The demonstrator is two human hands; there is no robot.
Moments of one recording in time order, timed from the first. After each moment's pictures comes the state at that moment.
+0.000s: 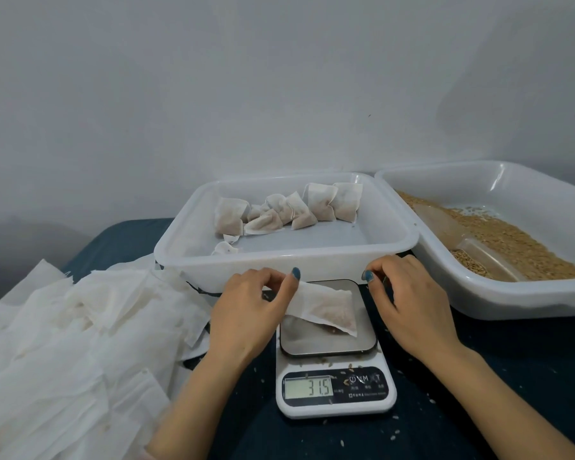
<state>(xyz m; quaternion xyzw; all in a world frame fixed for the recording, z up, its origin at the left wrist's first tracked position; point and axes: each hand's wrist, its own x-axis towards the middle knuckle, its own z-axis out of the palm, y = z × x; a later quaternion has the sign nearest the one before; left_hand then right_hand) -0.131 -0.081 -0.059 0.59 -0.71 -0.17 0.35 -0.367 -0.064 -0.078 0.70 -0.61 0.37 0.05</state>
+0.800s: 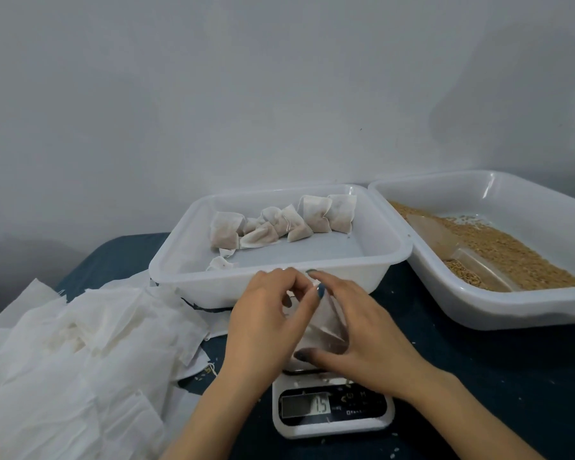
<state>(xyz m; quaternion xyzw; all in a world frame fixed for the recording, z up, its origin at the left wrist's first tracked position) -0.157 -0.059 -0.031 0.47 -0.76 -0.15 0.42 -0.325 -0.052 -0.068 0.79 -0.49 0.34 -0.14</state>
